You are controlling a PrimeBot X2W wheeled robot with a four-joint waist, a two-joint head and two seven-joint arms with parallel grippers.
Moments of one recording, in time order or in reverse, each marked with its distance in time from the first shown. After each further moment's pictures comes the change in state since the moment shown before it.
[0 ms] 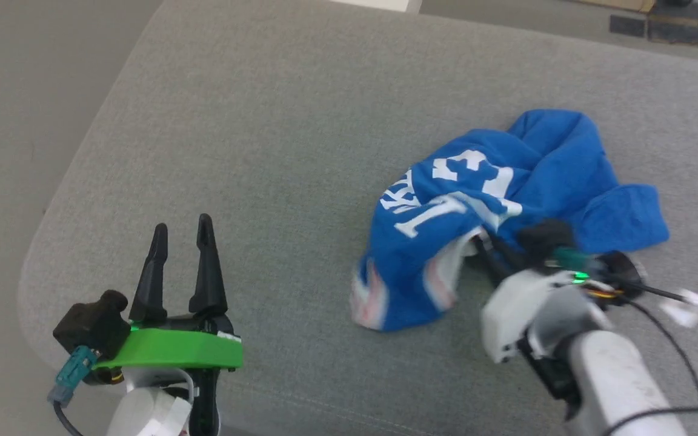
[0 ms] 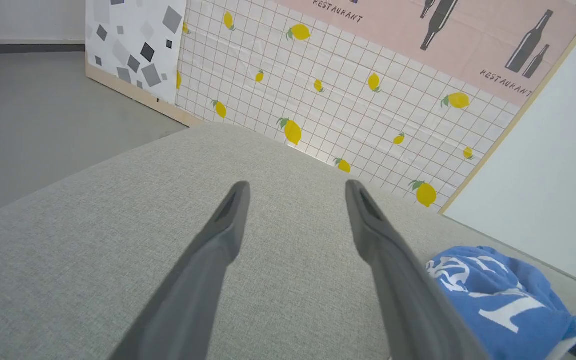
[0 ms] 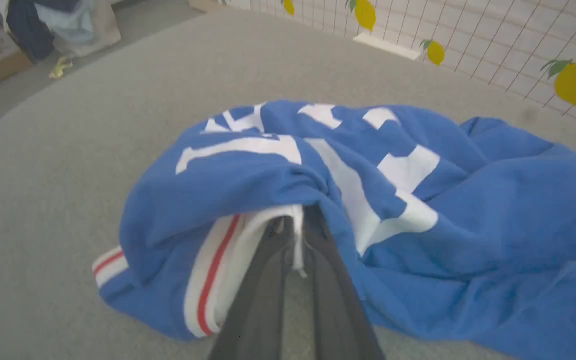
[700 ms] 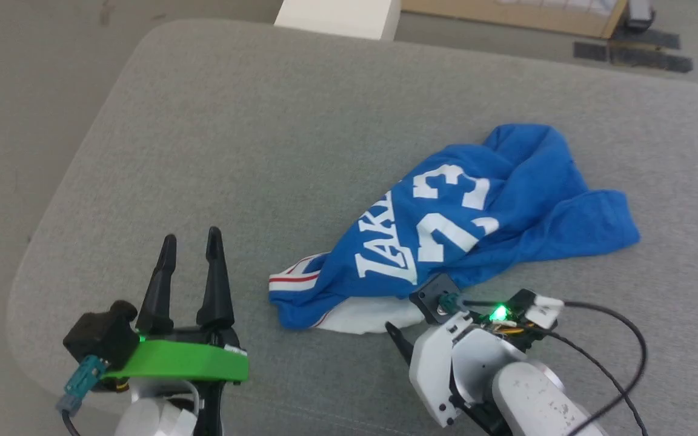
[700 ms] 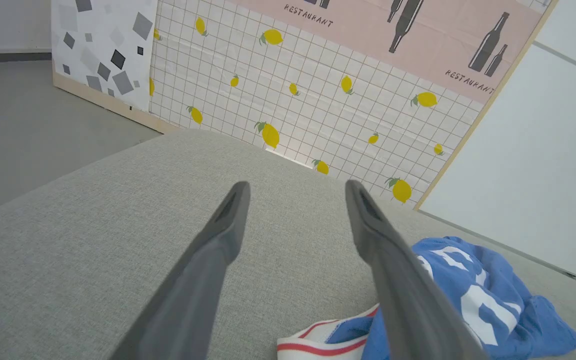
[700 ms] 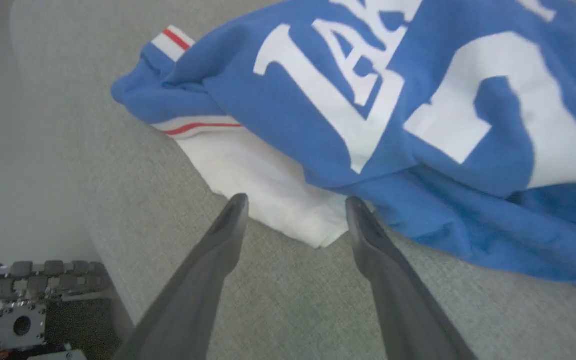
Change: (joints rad) left arm 0.036 0.001 -0.004 -0.006 0.030 -0.026 0.000; right arm -0.021 0.000 0.247 0.166 0.003 0.000 0.122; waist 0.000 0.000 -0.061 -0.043
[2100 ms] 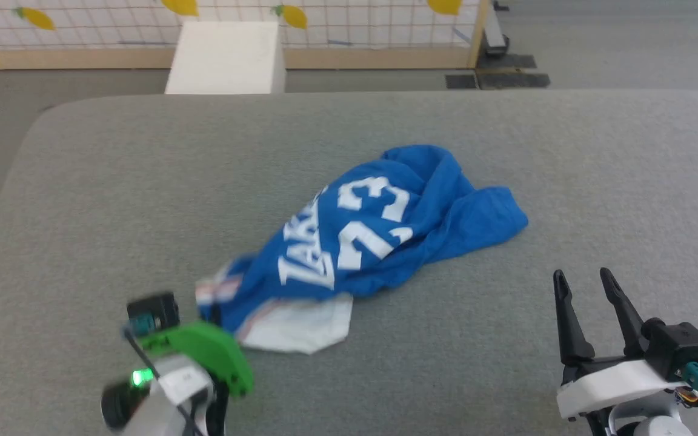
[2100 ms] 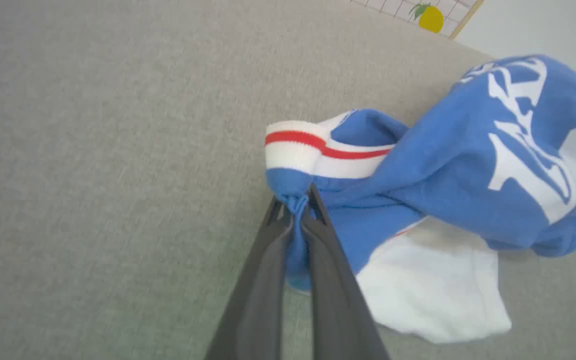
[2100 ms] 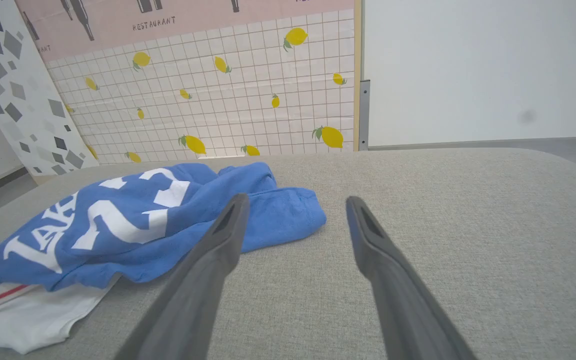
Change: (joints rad) left arm -0.222 0.171 -0.296 0.481 -0.258 0.293 0.211; right arm 0.277 -0.002 -0.503 -0.151 0.105 0.000 -0.622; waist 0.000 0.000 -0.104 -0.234
